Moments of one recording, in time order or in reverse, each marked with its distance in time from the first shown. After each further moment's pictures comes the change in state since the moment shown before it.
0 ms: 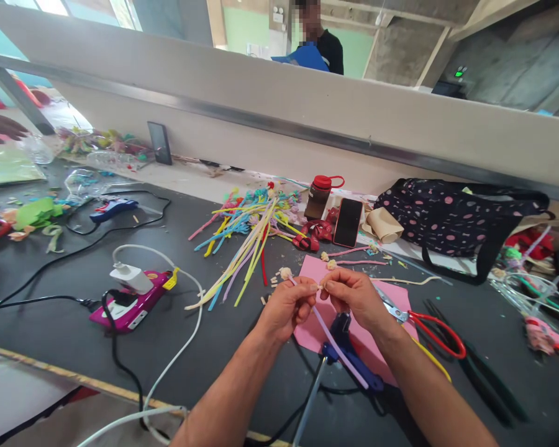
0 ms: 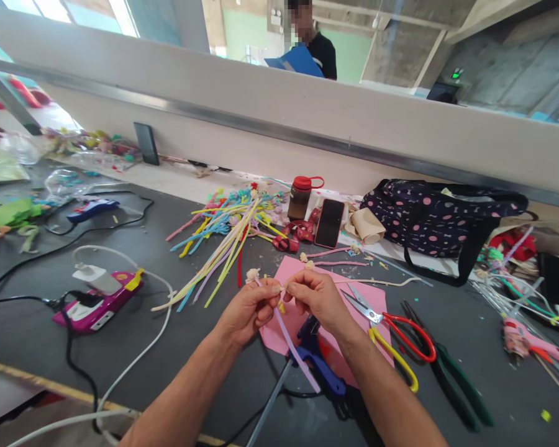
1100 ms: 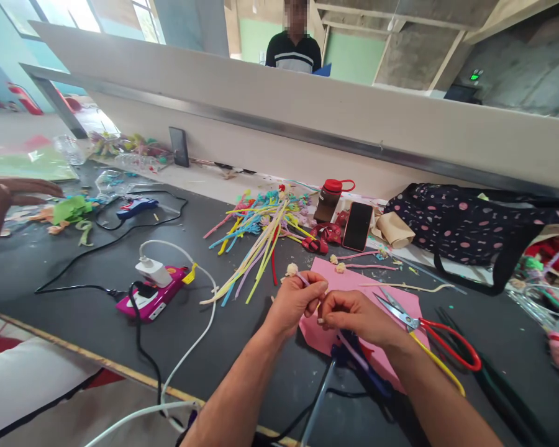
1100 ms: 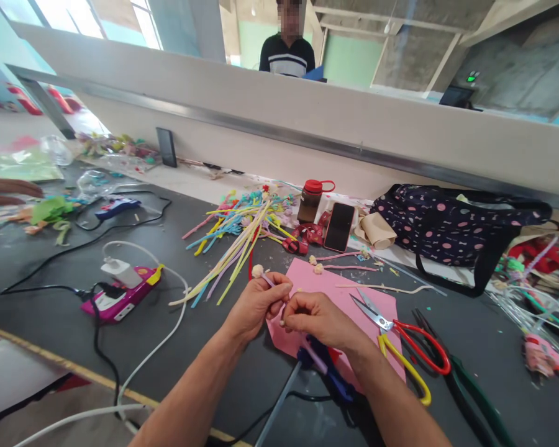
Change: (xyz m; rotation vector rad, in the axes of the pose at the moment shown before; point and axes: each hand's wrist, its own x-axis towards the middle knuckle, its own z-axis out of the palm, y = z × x) left_hand -0.005 0.007 -0.002 0.129 0.021 0.141; right_hand -0.016 -0.007 0.011 -0.243 -0.369 0.001
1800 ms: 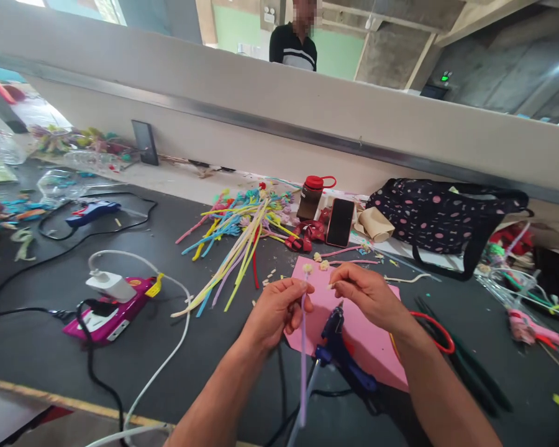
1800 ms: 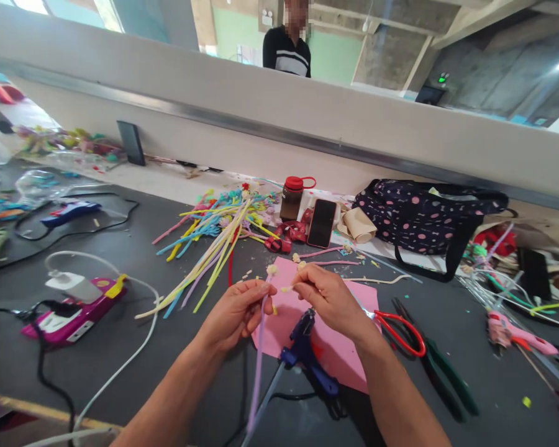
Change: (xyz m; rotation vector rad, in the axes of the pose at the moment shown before) left_hand -0.004 0.006 0.007 0.020 -0.030 -0.136; right_hand -0.014 -0.019 -0.039 -0.437 0.352 -0.201
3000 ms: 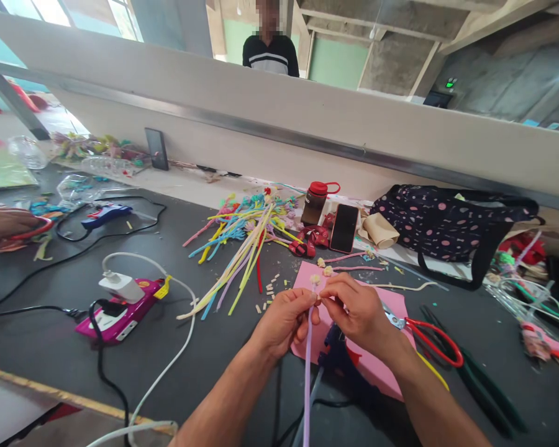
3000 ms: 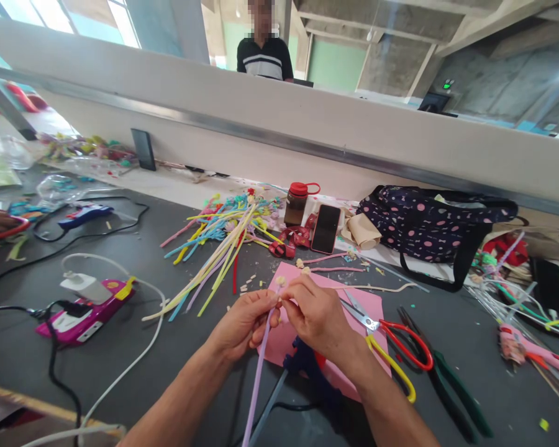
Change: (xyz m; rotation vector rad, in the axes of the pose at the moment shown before) left_hand 0.001 -0.009 0.004 -0.088 -0.066 -0.049; right_hand -0.001 0.003 0.030 -0.337 0.133 -0.320
